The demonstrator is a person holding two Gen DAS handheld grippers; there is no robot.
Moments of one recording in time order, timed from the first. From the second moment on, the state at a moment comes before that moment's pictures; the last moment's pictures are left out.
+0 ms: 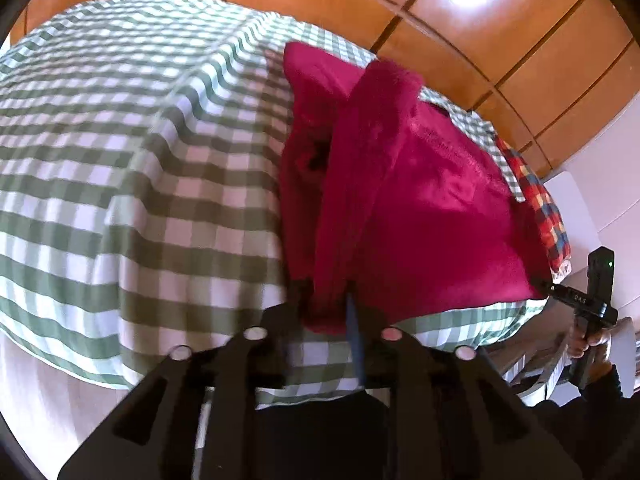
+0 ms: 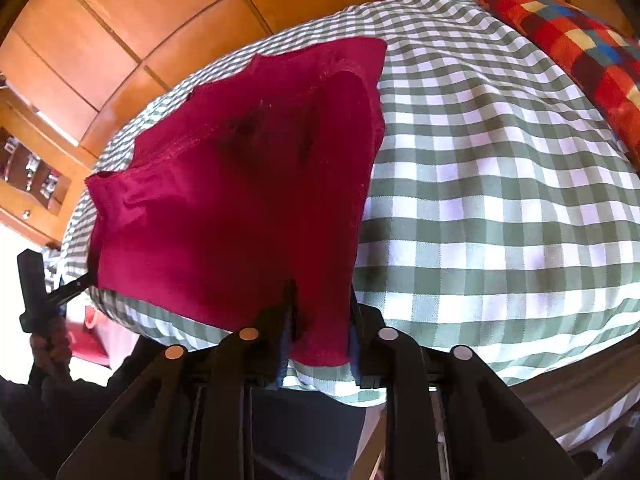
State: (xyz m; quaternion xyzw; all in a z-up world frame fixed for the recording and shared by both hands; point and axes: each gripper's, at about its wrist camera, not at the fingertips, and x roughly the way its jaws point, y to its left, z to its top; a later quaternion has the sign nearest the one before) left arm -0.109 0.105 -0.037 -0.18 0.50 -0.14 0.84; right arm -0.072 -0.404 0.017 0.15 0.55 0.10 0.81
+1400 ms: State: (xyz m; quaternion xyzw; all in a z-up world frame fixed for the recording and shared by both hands) left arm -0.020 0.050 -0.007 0.02 0.42 -0.09 0.90; right arm 0.019 -0.376 0.023 0.04 0.50 0.02 0.87
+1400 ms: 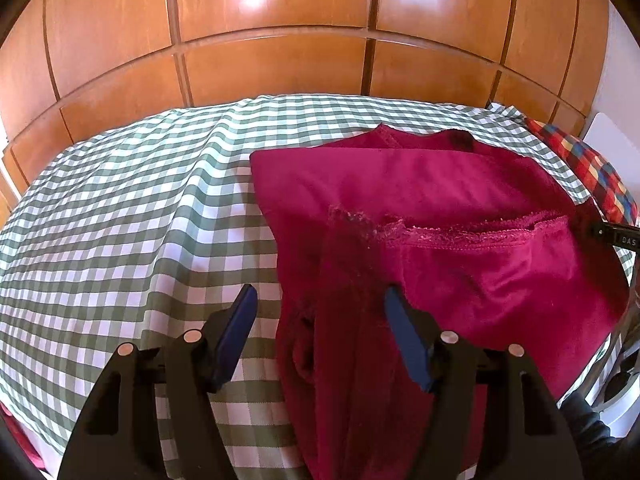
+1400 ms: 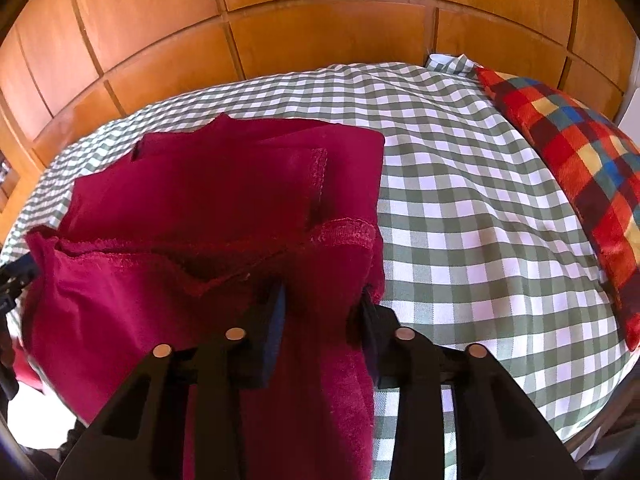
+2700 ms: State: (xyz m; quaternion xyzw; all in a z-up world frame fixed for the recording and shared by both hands) left arm -0.030 0.094 -0.004 -0.11 0.42 -0.13 0.89; right arm 0.016 -0.382 0.031 0.03 0.48 -0.01 0.88
